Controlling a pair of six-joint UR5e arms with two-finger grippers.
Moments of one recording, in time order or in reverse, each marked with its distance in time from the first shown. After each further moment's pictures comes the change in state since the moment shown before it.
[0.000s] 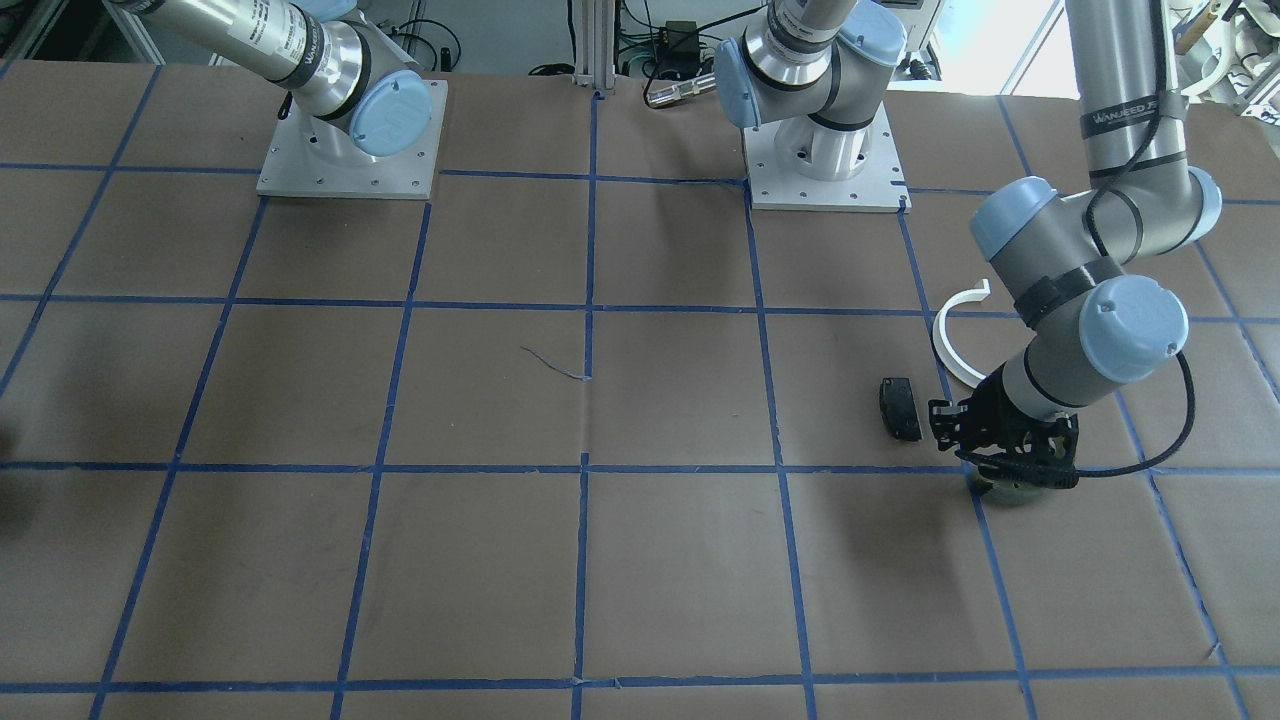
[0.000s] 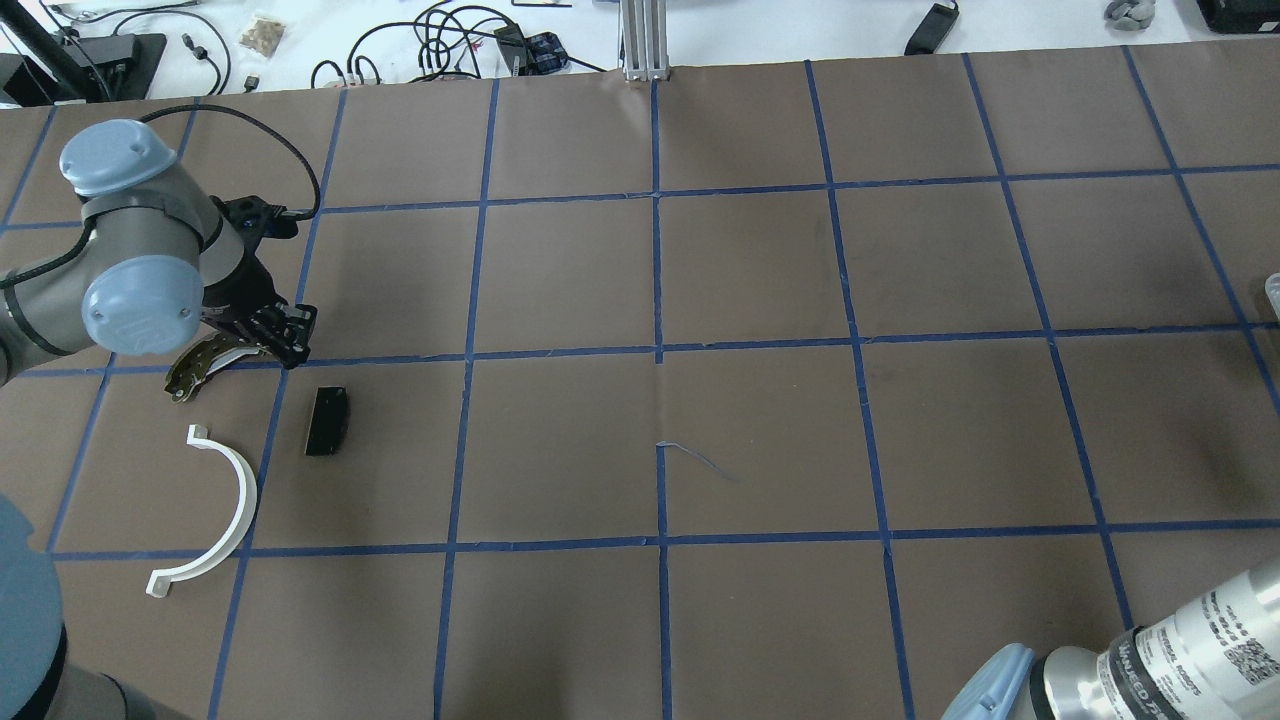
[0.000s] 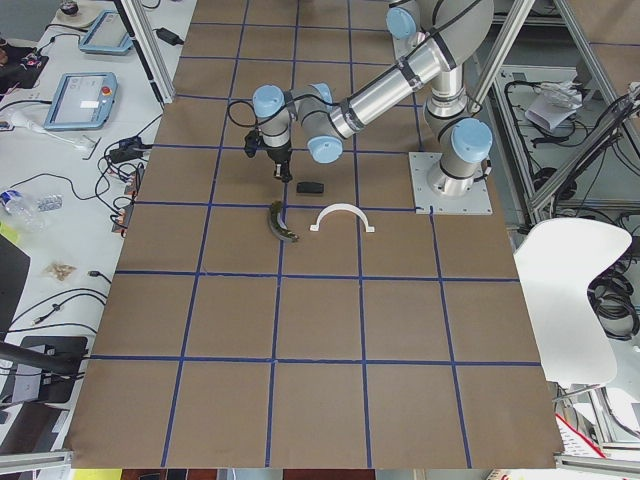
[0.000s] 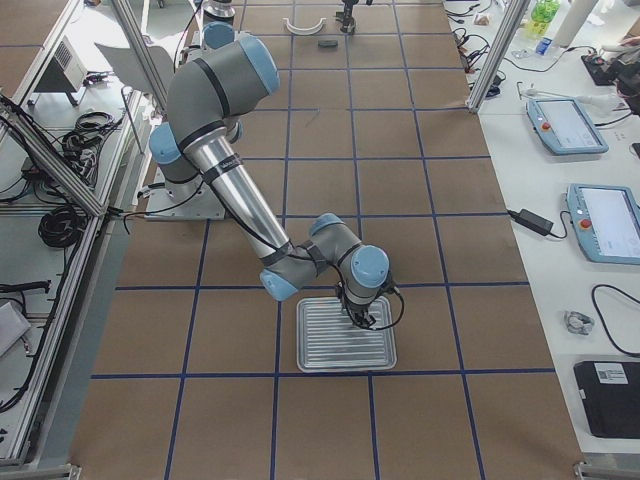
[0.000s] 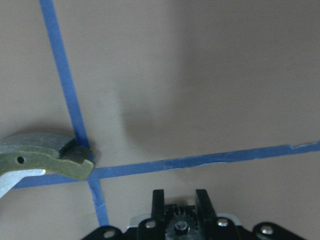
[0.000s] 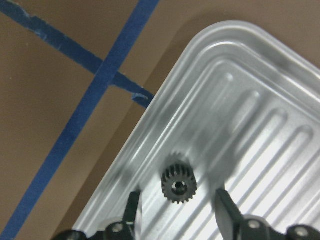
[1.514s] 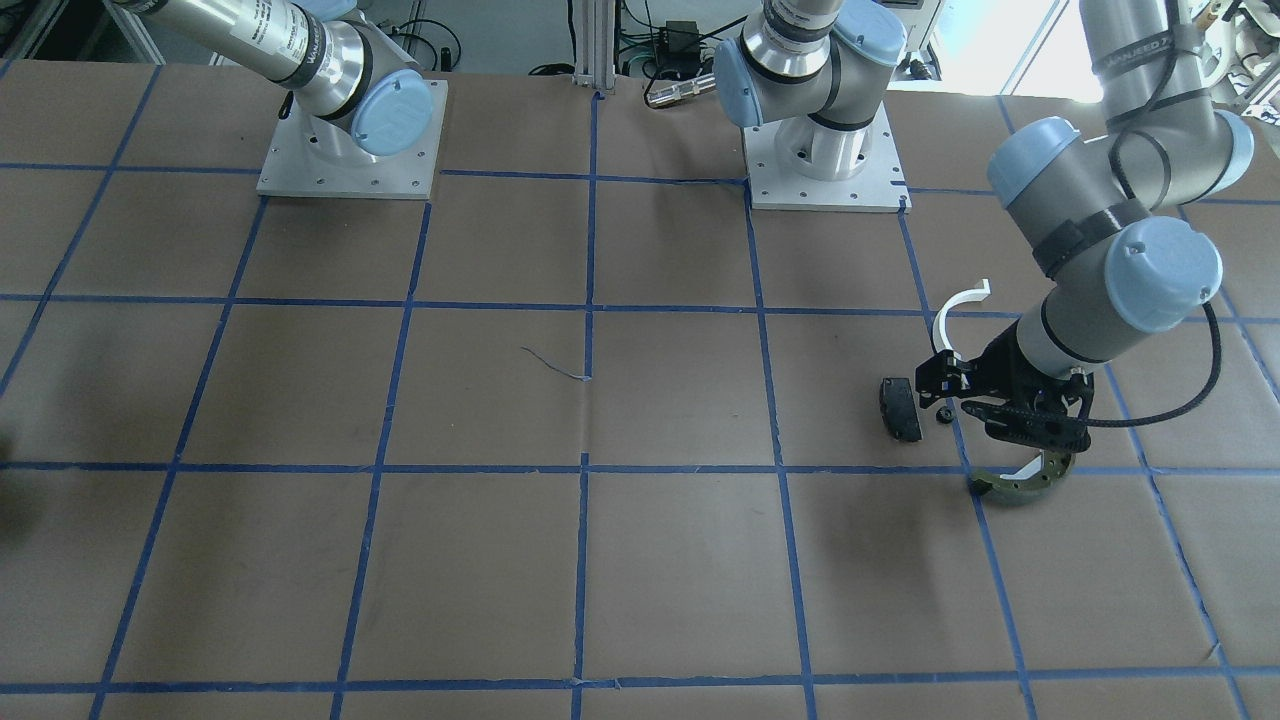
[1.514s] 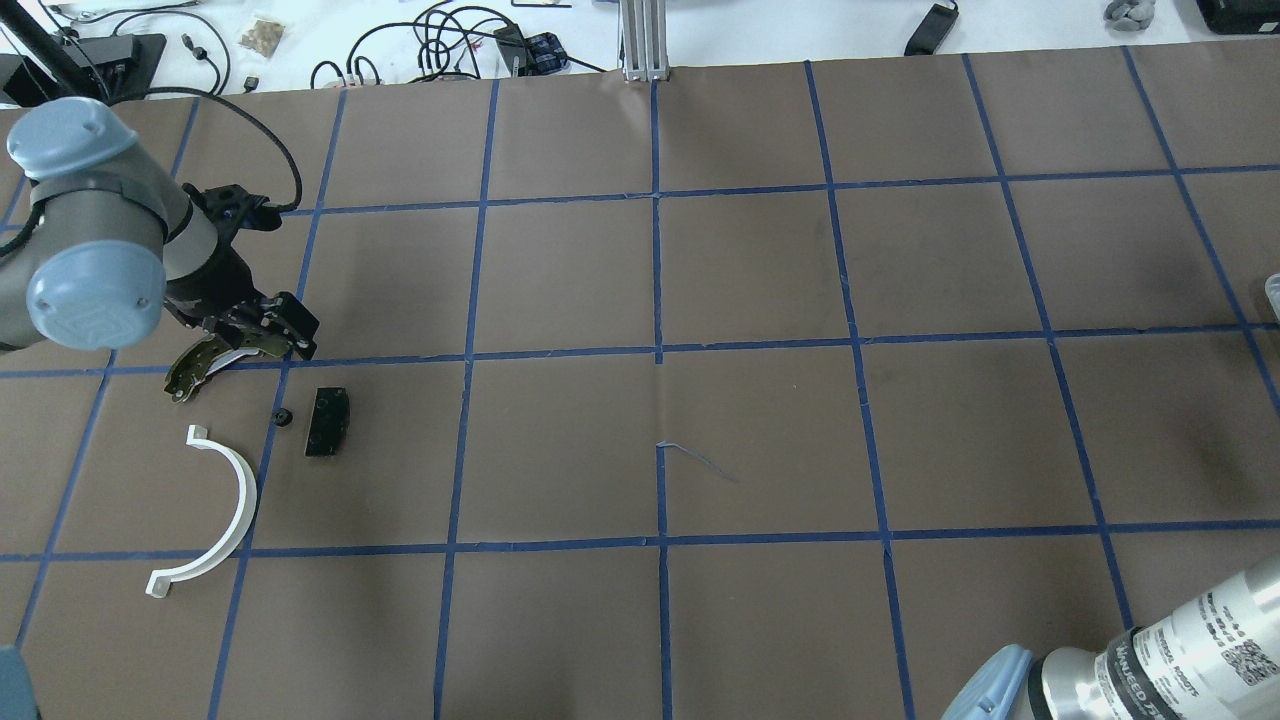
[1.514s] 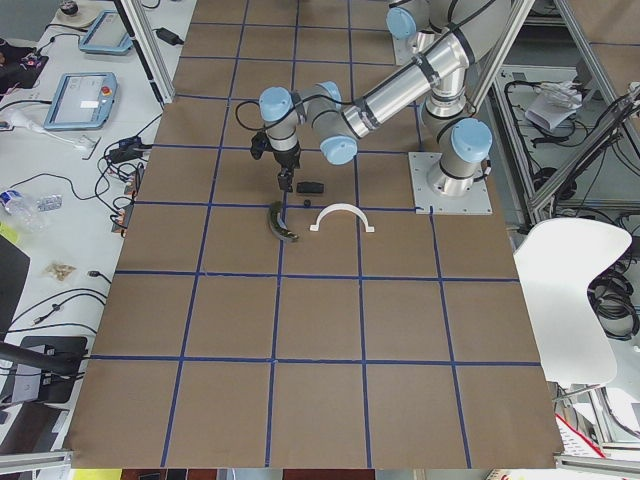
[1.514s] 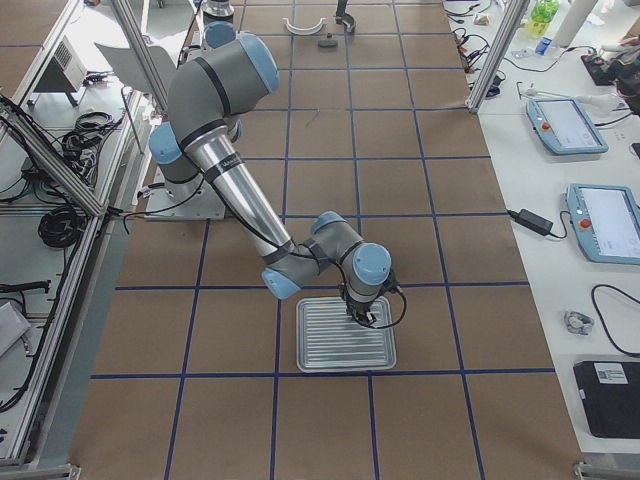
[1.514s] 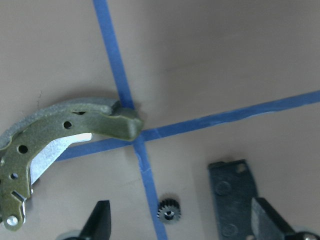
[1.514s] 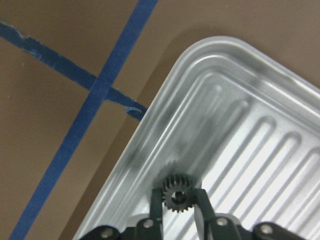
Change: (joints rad) left arm -0.048 0.129 0.067 -0.218 -0.015 -0.018; right arm 0.010 -0.002 -0.009 -0.001 -0.001 0.043
